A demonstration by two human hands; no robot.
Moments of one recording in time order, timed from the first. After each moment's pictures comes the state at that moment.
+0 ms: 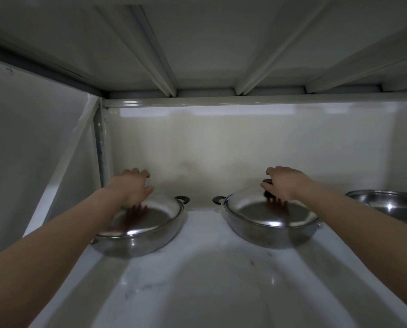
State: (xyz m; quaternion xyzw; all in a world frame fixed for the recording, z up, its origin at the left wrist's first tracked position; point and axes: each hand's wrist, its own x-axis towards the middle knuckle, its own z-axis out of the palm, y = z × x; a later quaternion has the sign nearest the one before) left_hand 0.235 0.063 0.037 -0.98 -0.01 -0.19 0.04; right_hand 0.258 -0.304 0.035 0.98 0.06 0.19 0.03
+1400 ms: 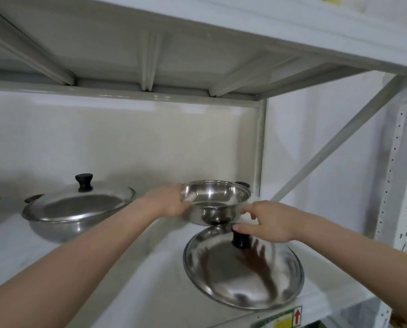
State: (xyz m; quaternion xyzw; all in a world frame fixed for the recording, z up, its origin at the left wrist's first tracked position) left_hand 0.159 -0.457 0.008 -0.97 0.21 -0.08 -0.06; right_hand 0.051 -0.673 -0.001 1.00 0.07 0.07 0.00
